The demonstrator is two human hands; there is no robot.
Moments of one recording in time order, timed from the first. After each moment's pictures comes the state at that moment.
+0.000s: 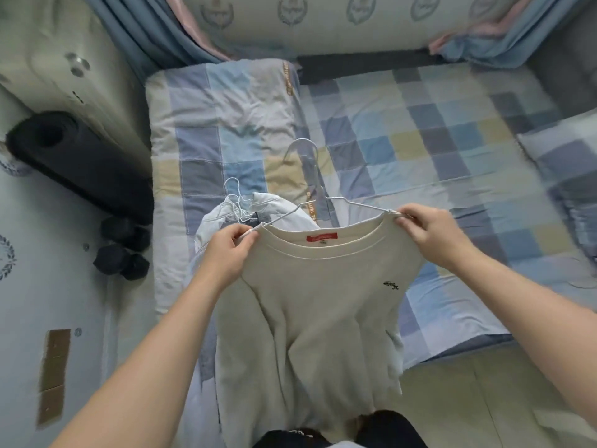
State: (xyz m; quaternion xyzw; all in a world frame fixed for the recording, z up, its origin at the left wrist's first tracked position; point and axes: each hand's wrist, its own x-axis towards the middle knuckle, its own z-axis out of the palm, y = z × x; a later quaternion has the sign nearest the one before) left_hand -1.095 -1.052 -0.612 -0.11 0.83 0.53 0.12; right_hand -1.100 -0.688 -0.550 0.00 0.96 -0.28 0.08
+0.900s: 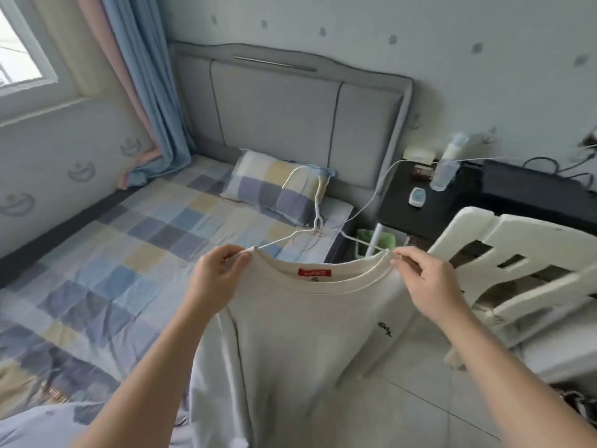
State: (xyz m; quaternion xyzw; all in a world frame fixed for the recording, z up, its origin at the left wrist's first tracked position) left_hand -0.856 -0.470 -0.420 0.37 0.78 0.48 0.14; right_hand -0.554 -0.284 -0.407 0.40 0.81 -0.27 -0.33
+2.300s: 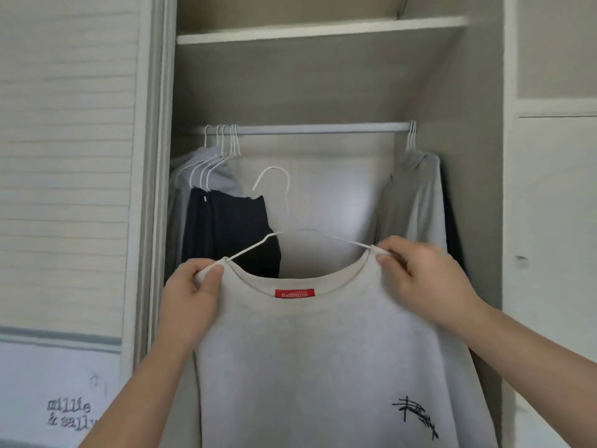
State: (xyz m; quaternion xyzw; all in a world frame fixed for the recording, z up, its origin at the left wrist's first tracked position) left_hand -0.047 0.112 -0.053 0.70 0.01 0.52 0.49; right_hand -0.014 -0.214 0.006 0.83 0.29 0.43 -0.22
